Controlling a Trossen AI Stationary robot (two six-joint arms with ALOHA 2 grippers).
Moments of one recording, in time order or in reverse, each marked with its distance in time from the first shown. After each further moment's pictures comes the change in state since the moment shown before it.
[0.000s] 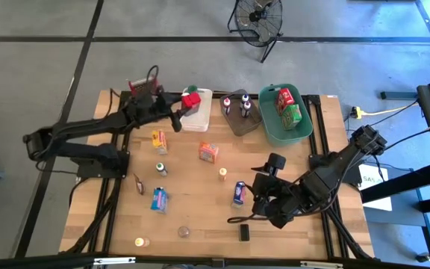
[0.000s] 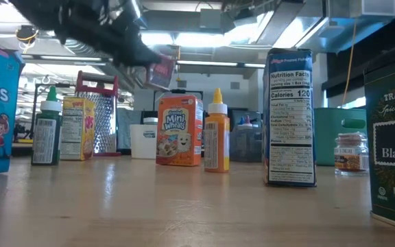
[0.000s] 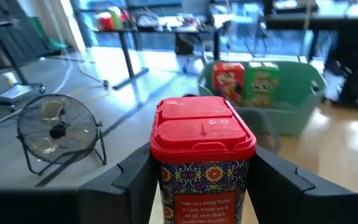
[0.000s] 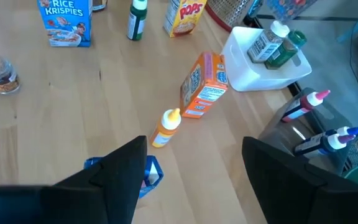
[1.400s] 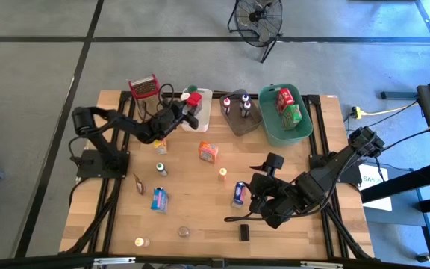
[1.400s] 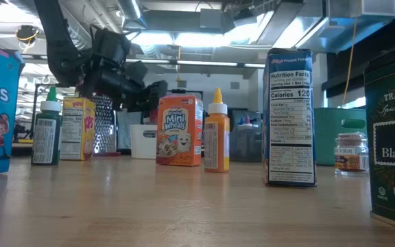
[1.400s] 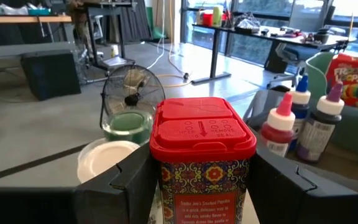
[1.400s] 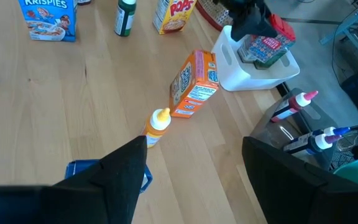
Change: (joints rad) left arm -0.076 0.597 -0.114 0.729 -0.493 -0.211; right arm -0.016 0.030 -0.001 -0.013 0.030 -0.004
